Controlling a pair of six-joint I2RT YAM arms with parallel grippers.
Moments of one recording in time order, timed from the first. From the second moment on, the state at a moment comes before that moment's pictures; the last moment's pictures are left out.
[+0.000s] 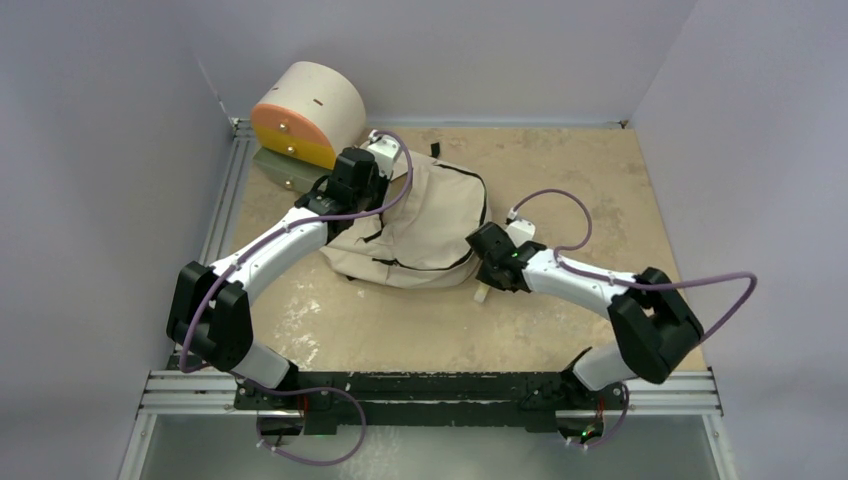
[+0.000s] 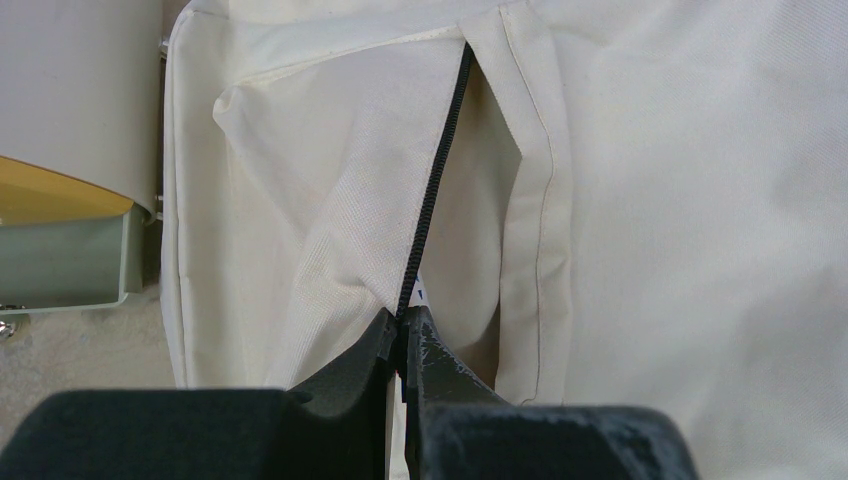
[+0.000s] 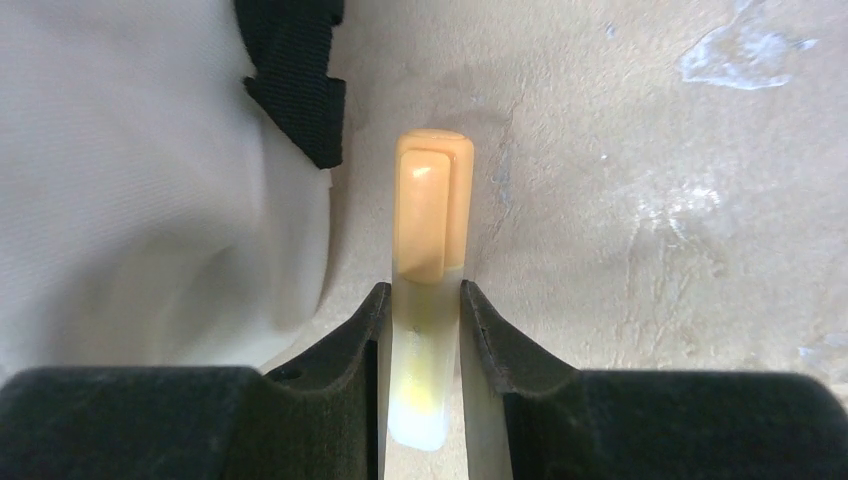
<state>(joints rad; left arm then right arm) -0.50 1.52 1.16 -0.22 -0.12 0.03 0.70 1.49 0.81 -0.48 0.41 1.05</state>
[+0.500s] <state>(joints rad) -0.50 1.52 1.16 -0.22 -0.11 0.03 0.70 1.27 0.95 -0.59 0.62 1.06</state>
